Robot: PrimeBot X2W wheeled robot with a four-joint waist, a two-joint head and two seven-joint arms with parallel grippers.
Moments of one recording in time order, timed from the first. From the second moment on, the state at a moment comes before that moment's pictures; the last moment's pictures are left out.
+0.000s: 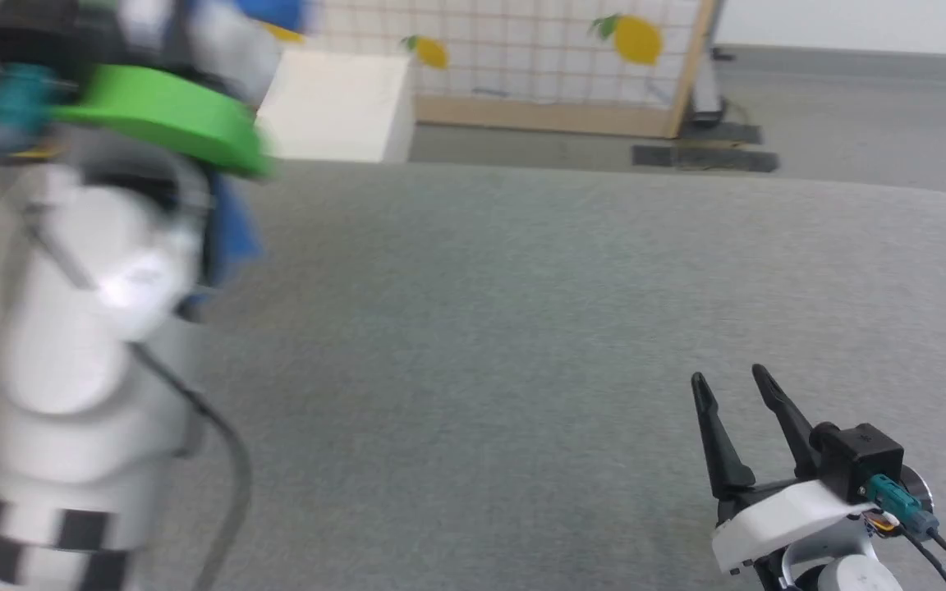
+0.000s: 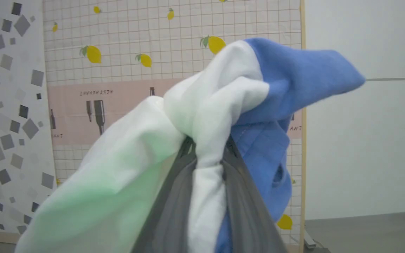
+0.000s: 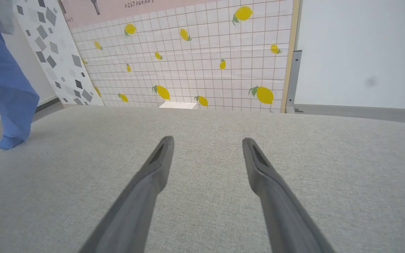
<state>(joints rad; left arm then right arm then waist) -0.78 0.30 -0.26 0.17 -0.35 0.12 -0.07 -0.03 -0.05 0.06 0.18 0.15 0.13 -0.19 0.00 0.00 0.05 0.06</state>
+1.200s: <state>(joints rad) -0.31 0.14 -0.43 0.32 -0.53 0.11 -0.18 0.00 -0.05 0.08 0.13 0.15 0.13 -0.14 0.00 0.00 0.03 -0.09</state>
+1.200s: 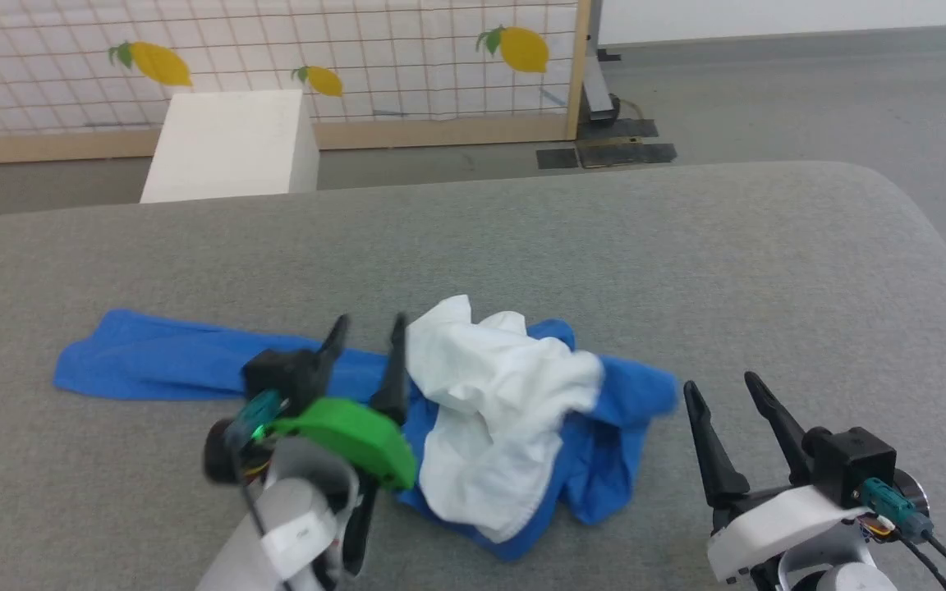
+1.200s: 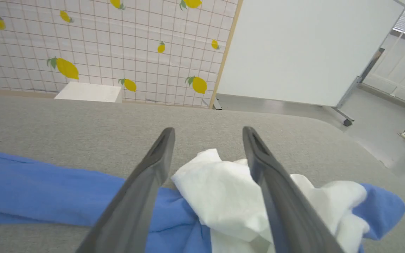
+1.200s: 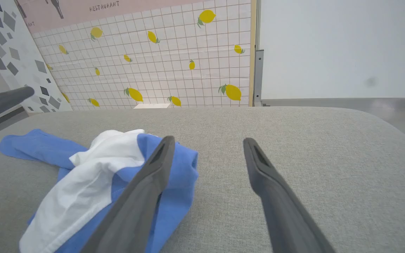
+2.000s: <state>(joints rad) -0.06 0.07 -0.08 0.09 -0.34 0.06 -0.26 -0.14 -0.05 0.01 0.32 0.24 0.13 0.38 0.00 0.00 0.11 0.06</state>
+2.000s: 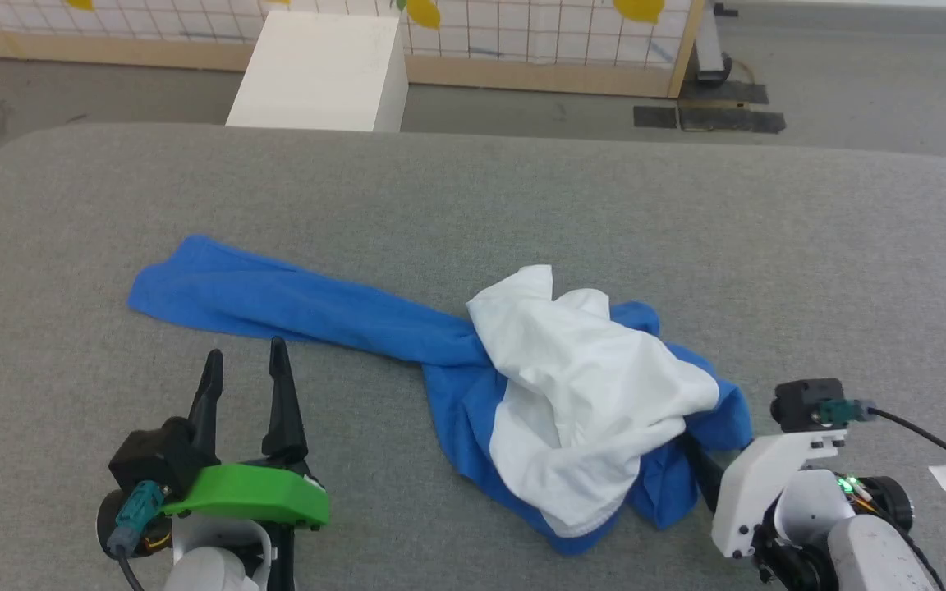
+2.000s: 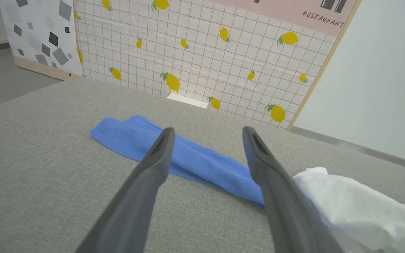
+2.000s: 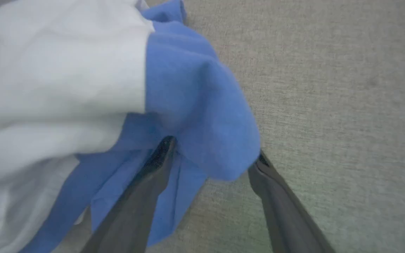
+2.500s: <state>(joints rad) -0.06 0.05 -0.06 0.14 -0.33 0.03 -0.26 -0.16 -0.05 -0.33 0.15 0.06 0.13 0.21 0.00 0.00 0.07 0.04</state>
